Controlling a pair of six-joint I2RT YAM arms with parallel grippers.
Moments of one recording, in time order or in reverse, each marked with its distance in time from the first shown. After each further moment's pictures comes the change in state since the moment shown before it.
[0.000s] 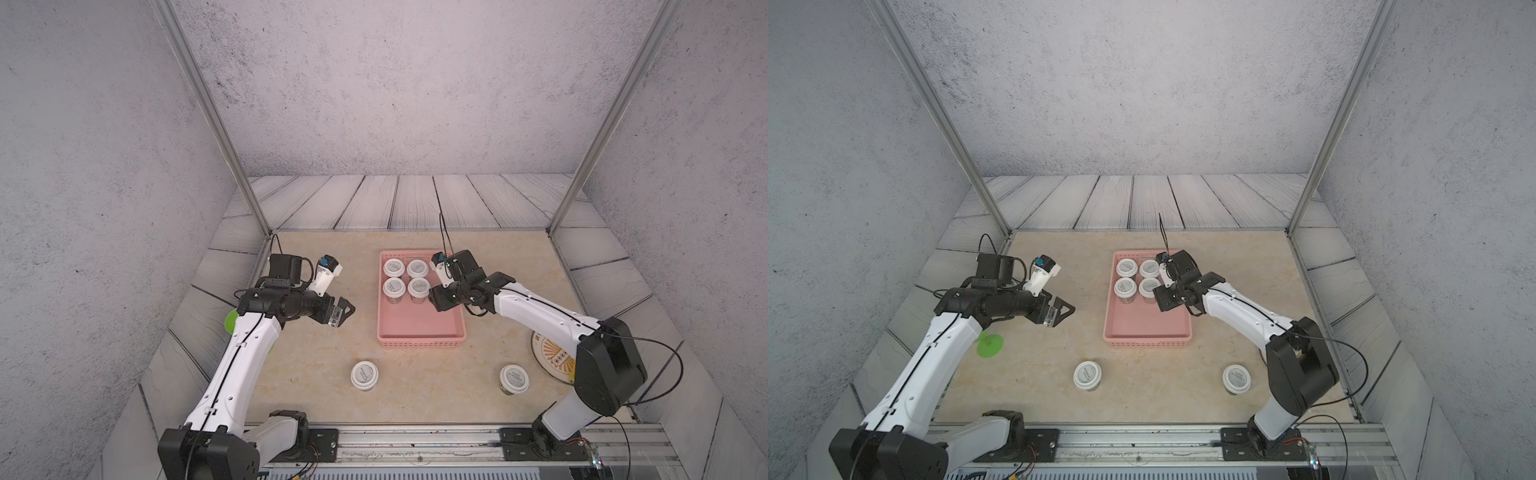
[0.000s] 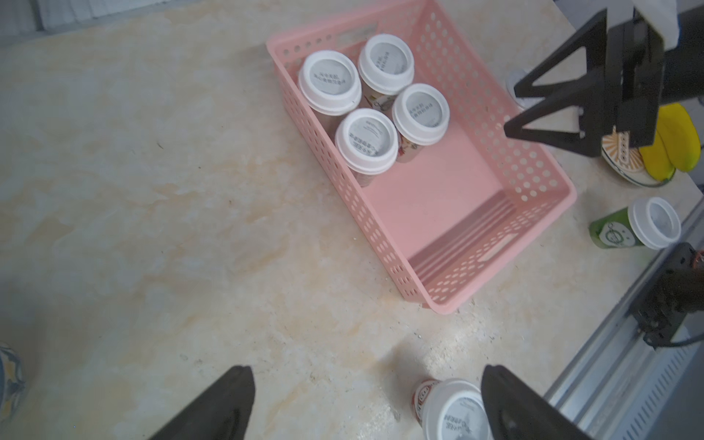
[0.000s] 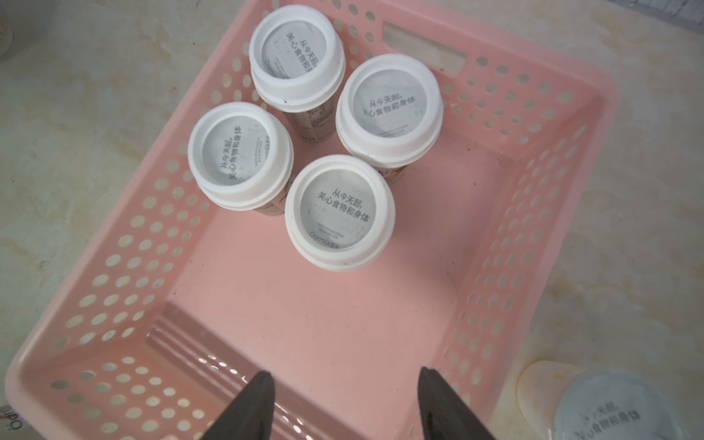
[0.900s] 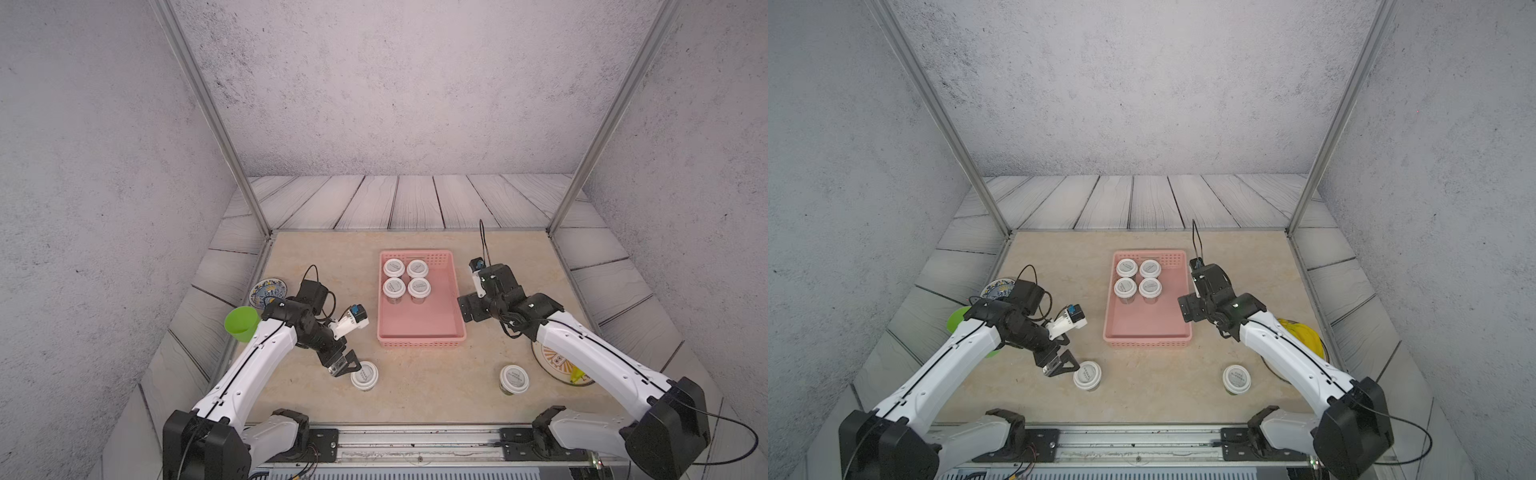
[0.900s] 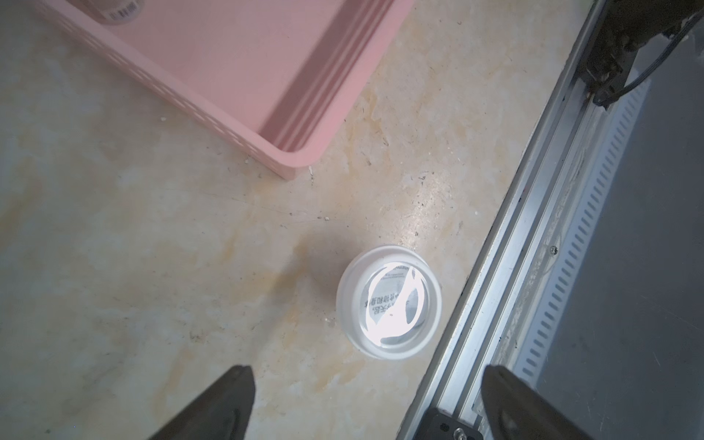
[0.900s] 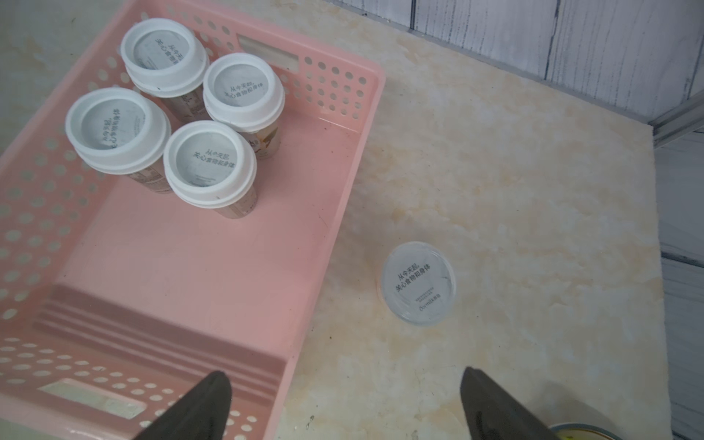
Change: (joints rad) left arm -0.171 0.005 -0.190 -0.209 0.025 0.362; right arm -0.050 -0.362 -0.226 -0.074 0.261 -0.004
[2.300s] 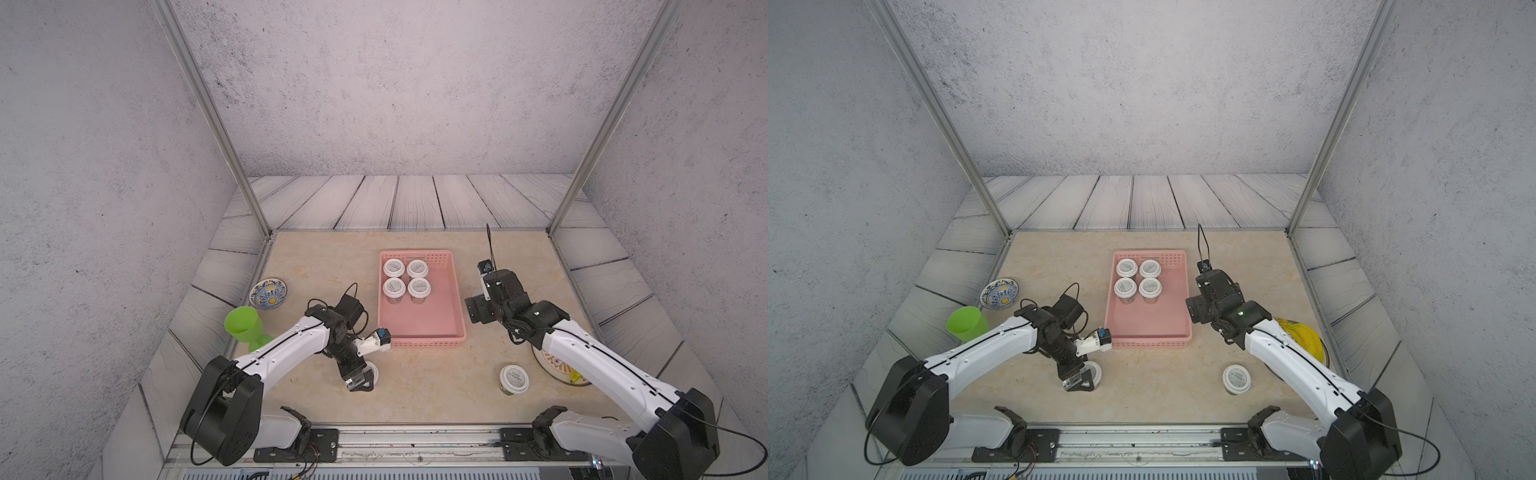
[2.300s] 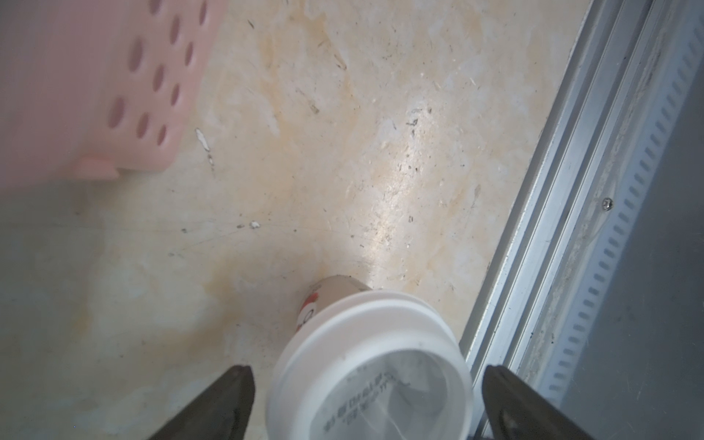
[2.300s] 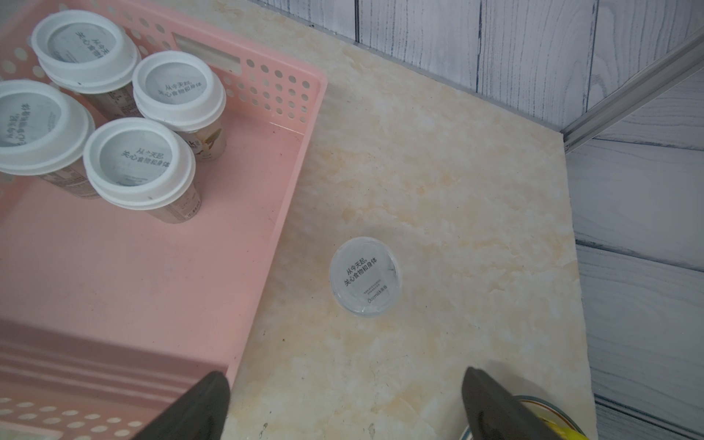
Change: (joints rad) left arm -0.247 0.196 -0.106 0.190 -0.098 -0.074; right arm -0.006 -0.045 -0.051 0.031 0.121 -0.019
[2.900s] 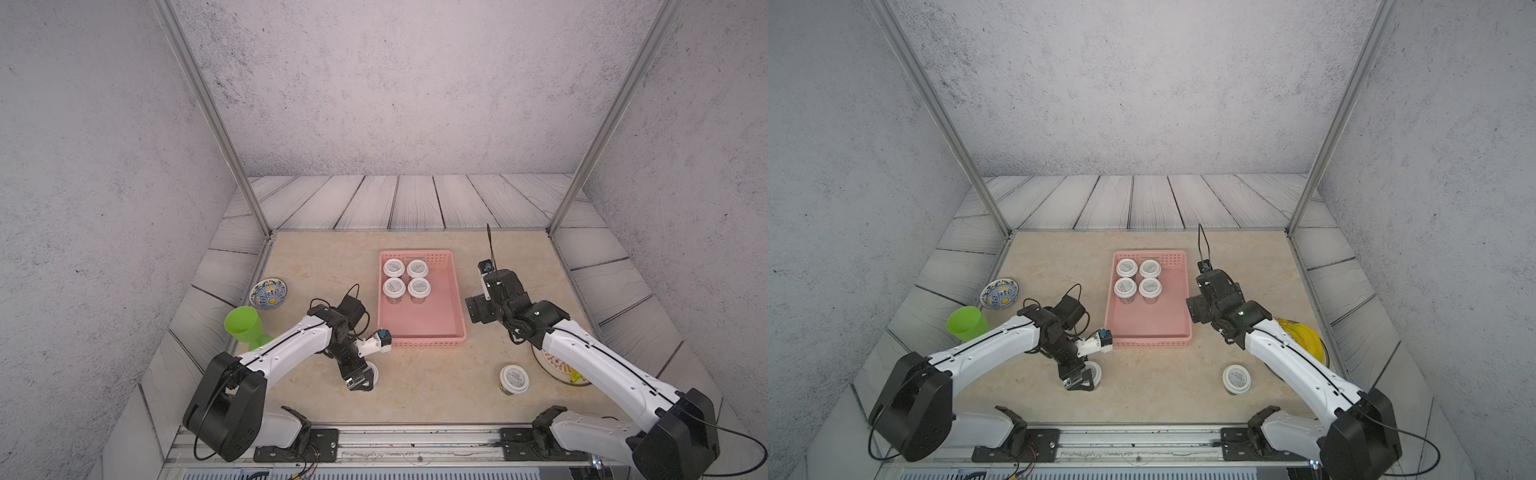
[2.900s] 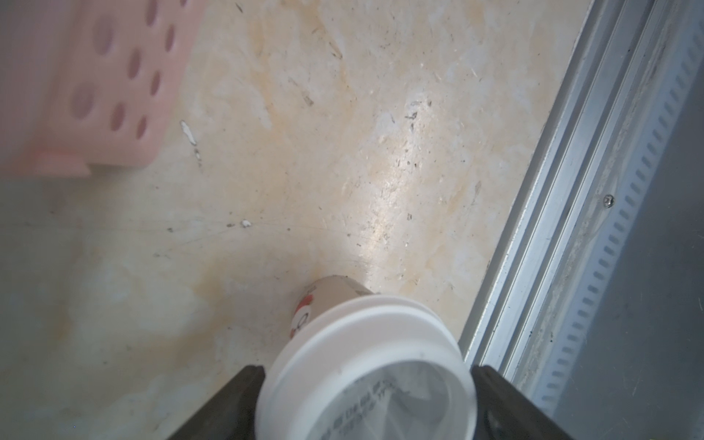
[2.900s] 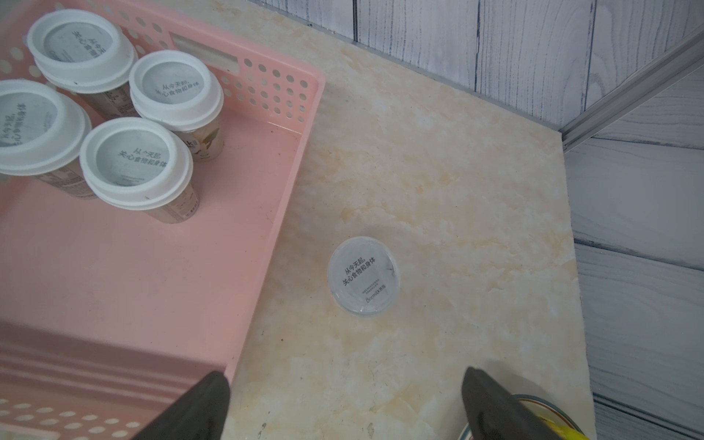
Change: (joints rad) left arm -0.006 0.023 0.000 0.000 -0.001 -0.001; right arm -0.003 0.000 0.000 0.000 0.001 0.000
